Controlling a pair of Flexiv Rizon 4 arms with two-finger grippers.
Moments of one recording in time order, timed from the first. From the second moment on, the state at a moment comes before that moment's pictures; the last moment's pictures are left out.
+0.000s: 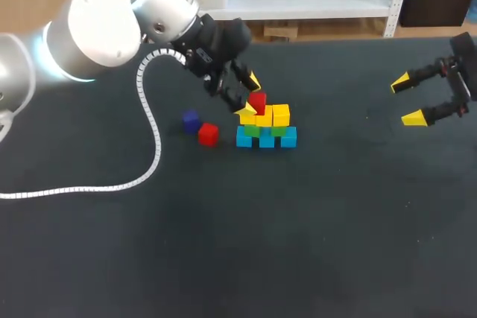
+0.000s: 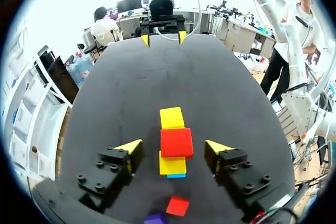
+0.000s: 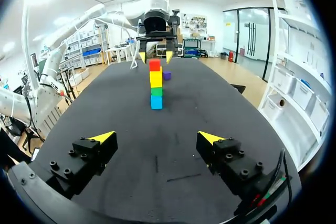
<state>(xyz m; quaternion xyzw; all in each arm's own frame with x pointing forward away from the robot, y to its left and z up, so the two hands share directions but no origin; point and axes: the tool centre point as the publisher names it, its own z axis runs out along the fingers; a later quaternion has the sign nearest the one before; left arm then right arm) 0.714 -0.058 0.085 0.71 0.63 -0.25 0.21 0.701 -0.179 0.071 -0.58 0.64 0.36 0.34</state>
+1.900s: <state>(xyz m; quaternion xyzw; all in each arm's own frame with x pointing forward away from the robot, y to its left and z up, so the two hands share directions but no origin) 0.721 0.041 -0.010 0.78 0.57 -0.22 0.11 0.701 -0.179 0.071 -0.58 0.64 0.36 0.34</state>
